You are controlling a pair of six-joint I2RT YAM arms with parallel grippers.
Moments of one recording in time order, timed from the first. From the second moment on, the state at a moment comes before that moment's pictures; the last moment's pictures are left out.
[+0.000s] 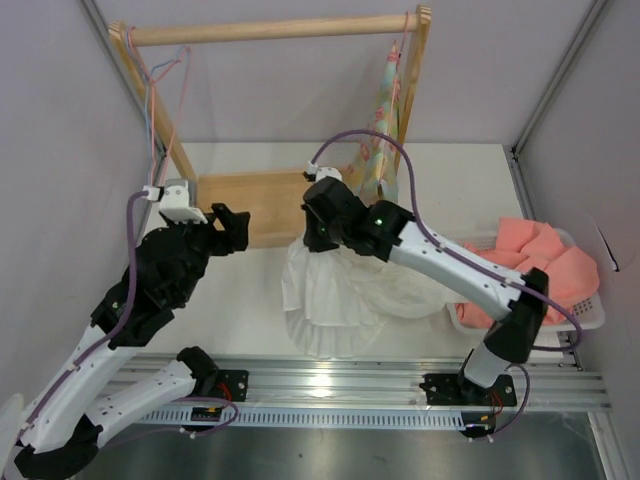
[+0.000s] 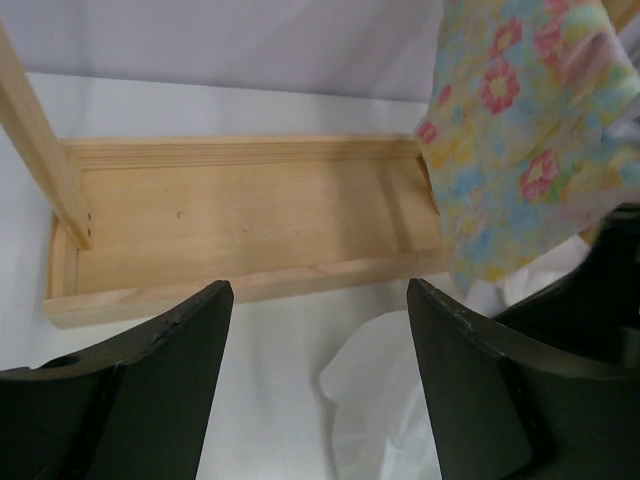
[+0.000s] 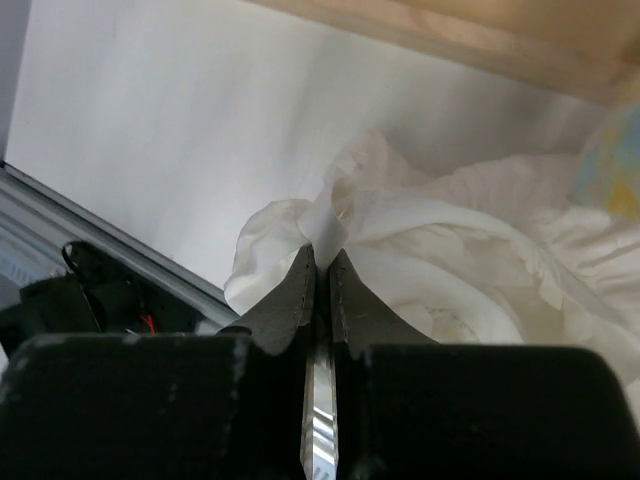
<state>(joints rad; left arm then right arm) -0.71 0.70 1.05 -0.51 -0.49 -0.33 1.01 1.59 1.65 -0.78 0.24 0.59</state>
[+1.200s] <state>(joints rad) -0.44 1.31 1.12 -0.60 -0.42 -0.43 0.80 1.78 1.48 -0.58 0.10 0.63</state>
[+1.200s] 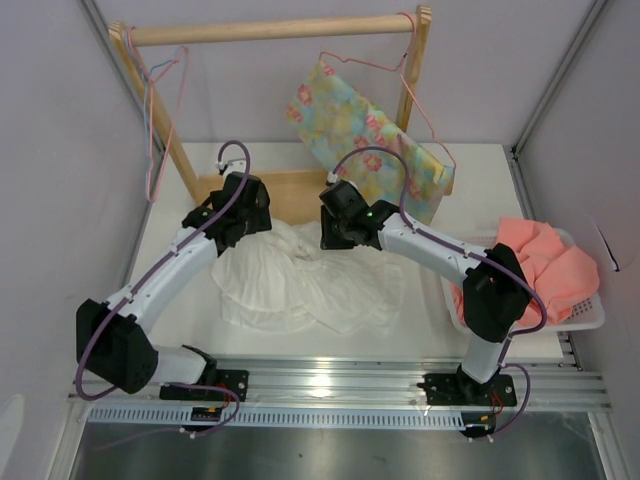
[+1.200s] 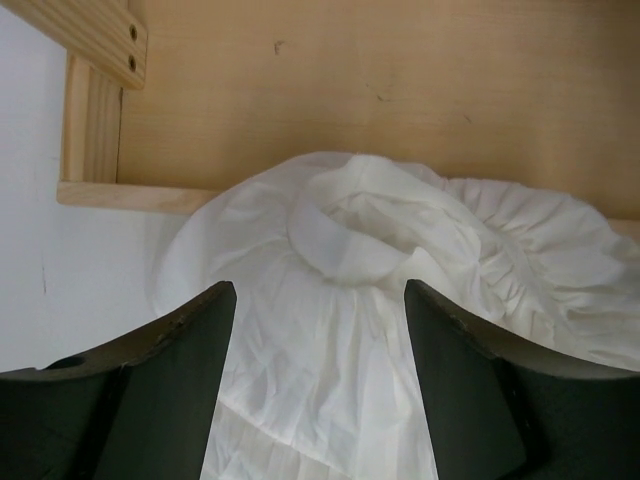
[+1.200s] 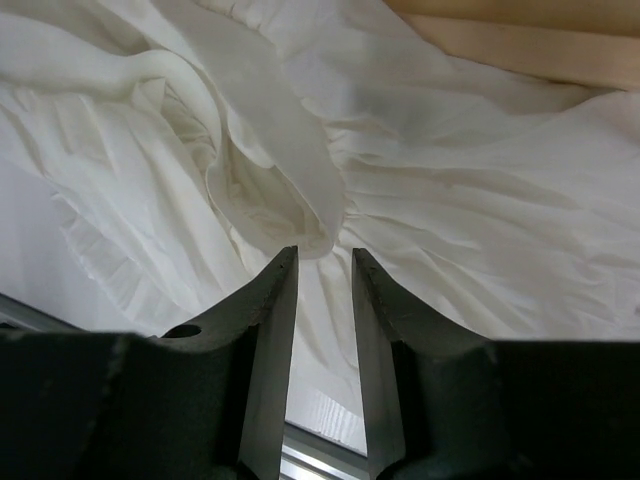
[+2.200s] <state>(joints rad) -0.34 1.58 1.24 -0.61 -0.34 -0.38 0.83 1.85 1.48 -0.57 0.09 0.64</state>
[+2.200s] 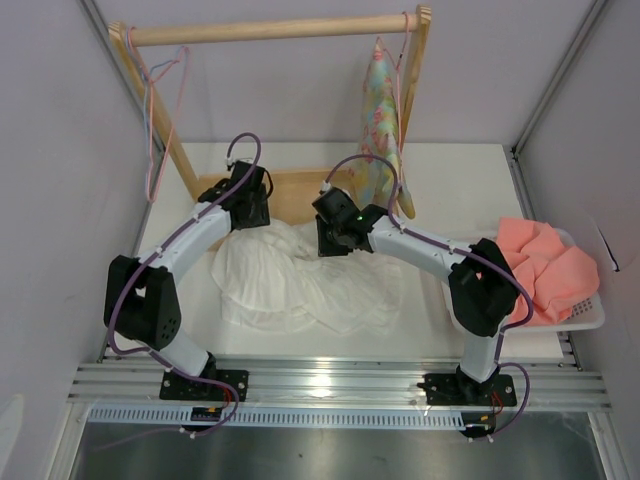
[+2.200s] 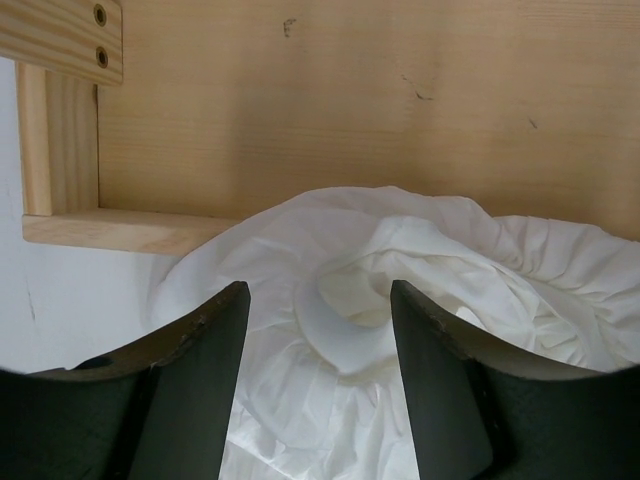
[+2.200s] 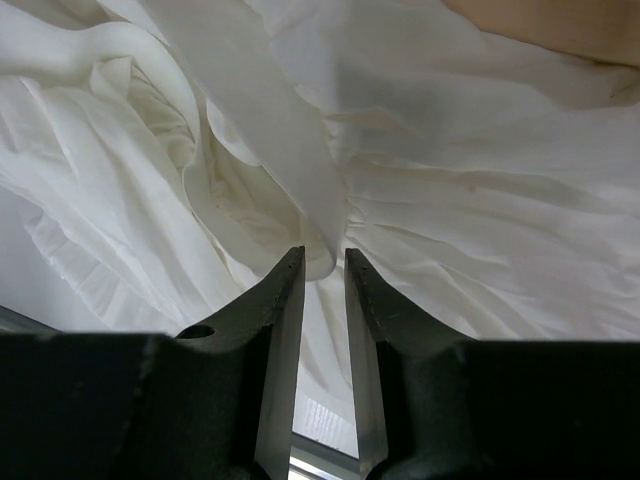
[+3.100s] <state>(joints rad) -0.28 1.58 1.22 -0.61 -0.31 -0.35 0.84 1.89 1.48 -0.57 0.09 0.64</state>
